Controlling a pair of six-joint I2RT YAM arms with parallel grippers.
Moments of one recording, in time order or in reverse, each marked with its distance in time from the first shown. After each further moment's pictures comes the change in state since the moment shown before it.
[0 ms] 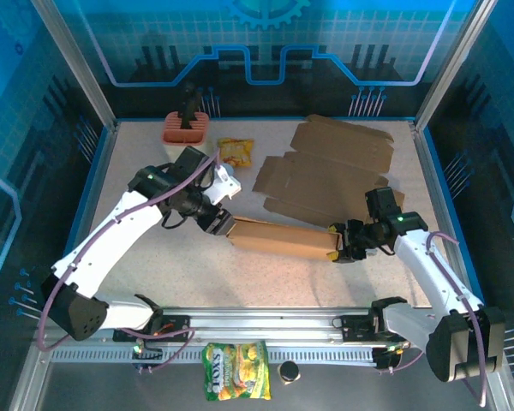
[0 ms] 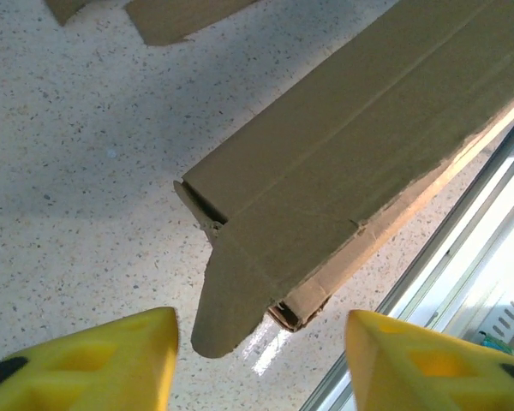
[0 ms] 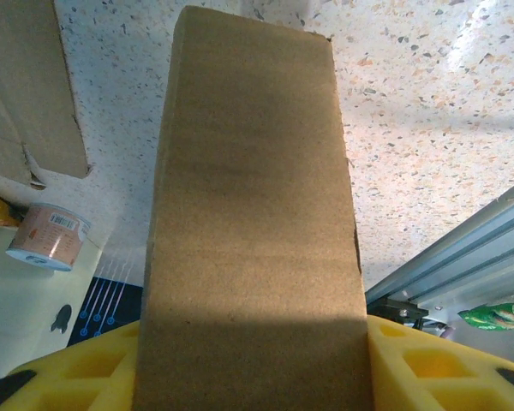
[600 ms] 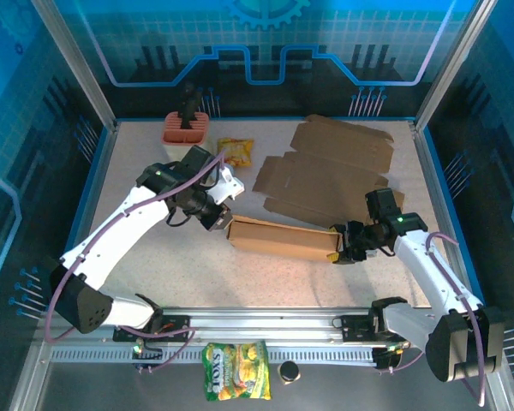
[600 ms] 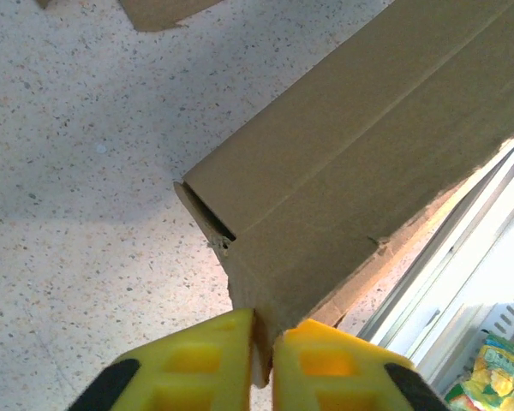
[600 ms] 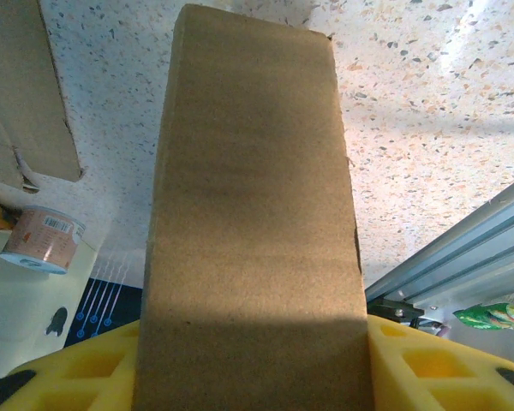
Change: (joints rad) left arm 0.002 0.050 0.000 0.005 0.007 0.001; right arm -0.006 0.000 -0.013 -0.003 -0.008 -0.010
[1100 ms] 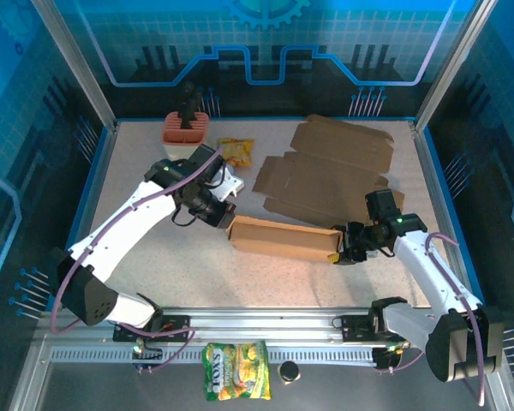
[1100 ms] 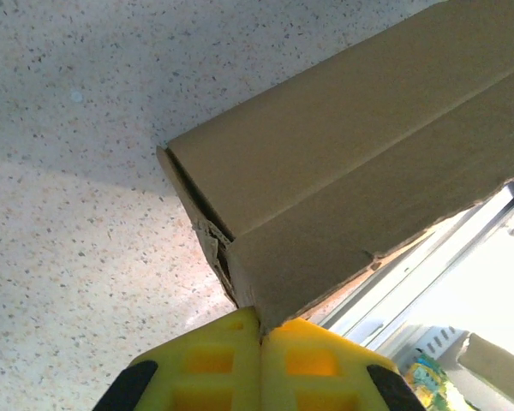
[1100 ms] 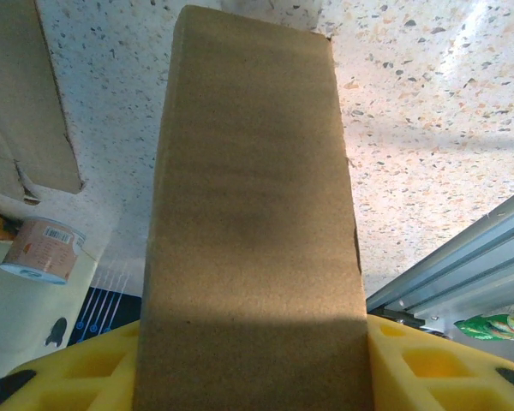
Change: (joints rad) left arm -0.021 0.057 0.042 -0.045 0.011 -0.256; right arm 0.000 0.000 -0.013 0.011 0.020 0.001
